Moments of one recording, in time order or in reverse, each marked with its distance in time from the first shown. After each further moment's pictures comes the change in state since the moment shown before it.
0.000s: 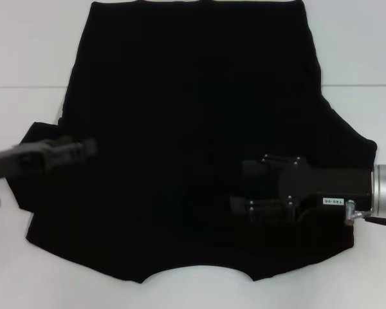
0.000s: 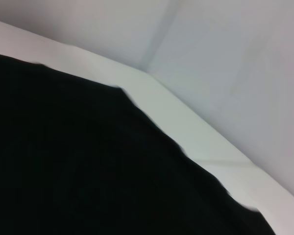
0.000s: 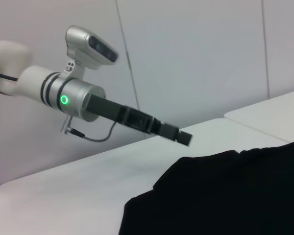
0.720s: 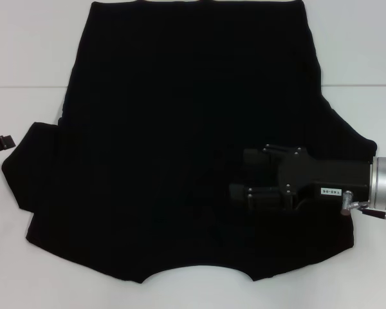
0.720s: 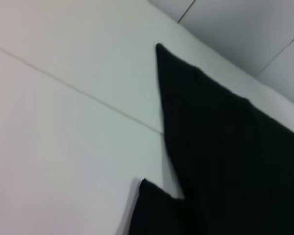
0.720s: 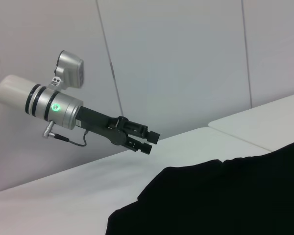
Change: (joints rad) left arm 0.030 0.011 -0.076 0.102 0.161 -0.285 -0.382; right arm 0.005 0.001 0.002 0.007 0.034 0.035 0.004
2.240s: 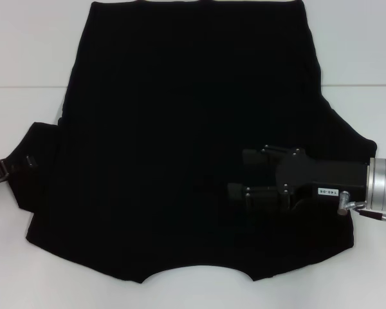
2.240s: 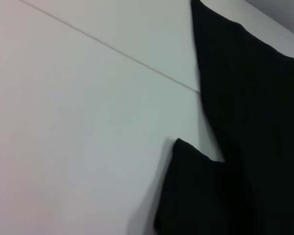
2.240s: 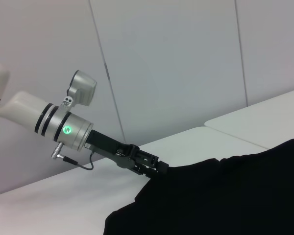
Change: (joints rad) left arm -0.031 -0.020 0.109 -0.125 0.046 -0.222 -0.012; right arm 0.004 0.000 0.000 0.024 0.009 0.020 0.000
